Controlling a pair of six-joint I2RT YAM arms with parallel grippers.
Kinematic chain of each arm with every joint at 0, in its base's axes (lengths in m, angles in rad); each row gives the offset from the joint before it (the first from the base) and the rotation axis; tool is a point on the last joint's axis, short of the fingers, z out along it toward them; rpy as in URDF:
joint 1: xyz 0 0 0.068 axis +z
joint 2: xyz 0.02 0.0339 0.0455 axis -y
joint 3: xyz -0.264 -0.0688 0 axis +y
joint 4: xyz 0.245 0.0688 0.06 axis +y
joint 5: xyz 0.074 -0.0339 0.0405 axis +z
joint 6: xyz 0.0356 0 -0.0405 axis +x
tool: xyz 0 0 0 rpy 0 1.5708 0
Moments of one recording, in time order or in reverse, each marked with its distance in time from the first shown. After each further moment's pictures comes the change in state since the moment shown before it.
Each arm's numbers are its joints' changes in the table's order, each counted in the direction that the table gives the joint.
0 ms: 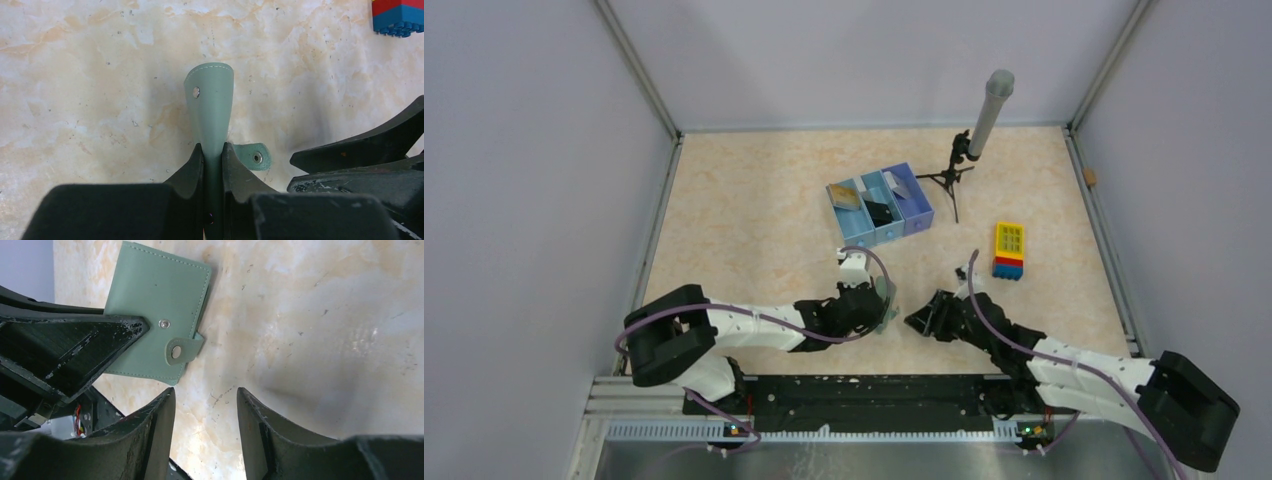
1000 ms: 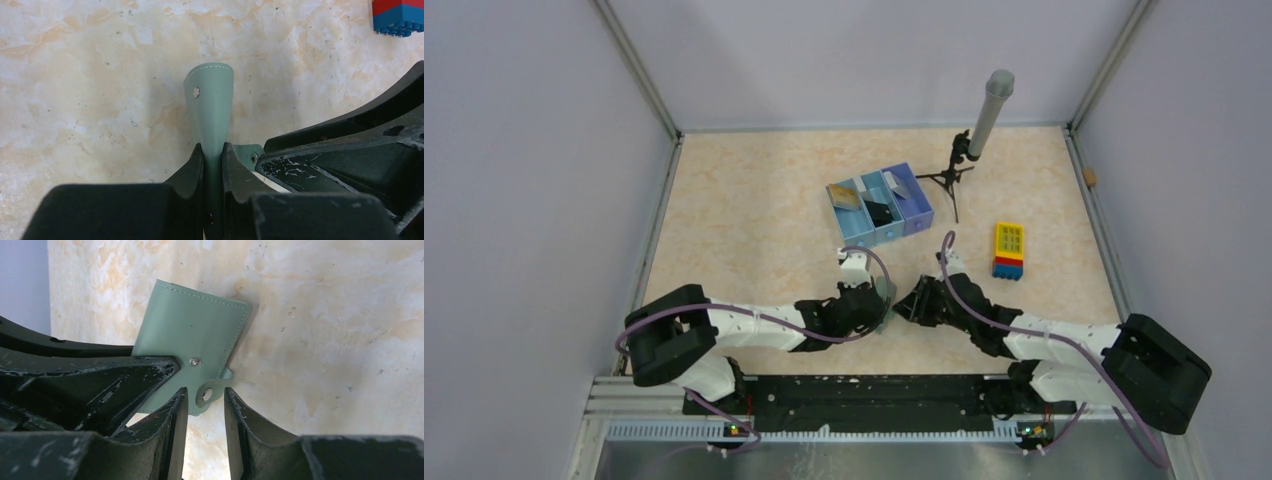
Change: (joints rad) left arm -0.001 -0.004 -0.004 0.001 0.000 0.001; right arm -0.003 -0.296 -0.188 -0.066 0.036 -0.039
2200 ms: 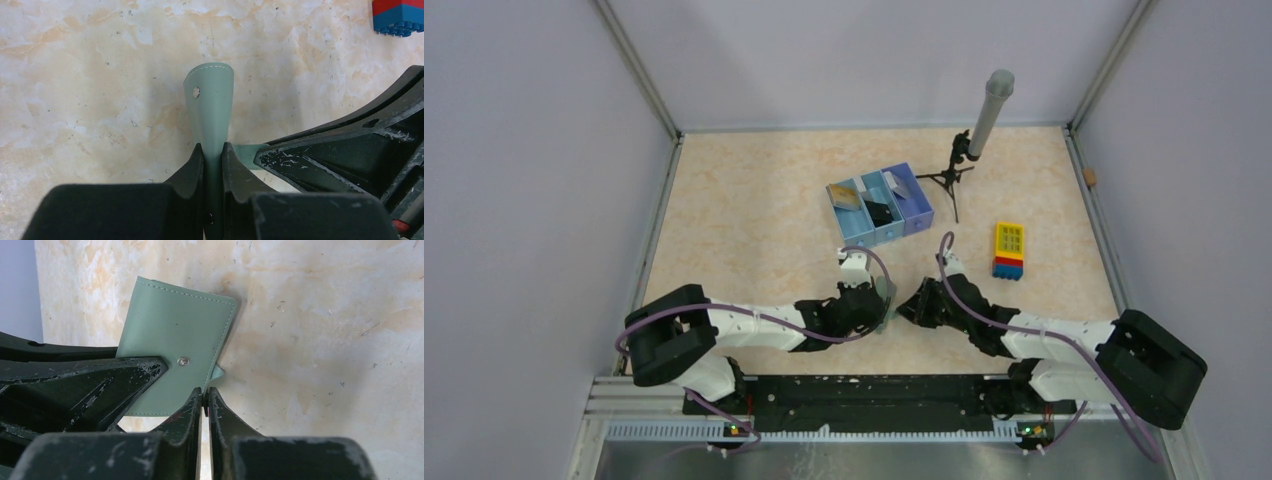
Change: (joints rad) left arm 0.000 0.000 0.000 0.000 0.000 0.000; right arm 0.000 -0.041 0.000 0.000 -0.005 0.015
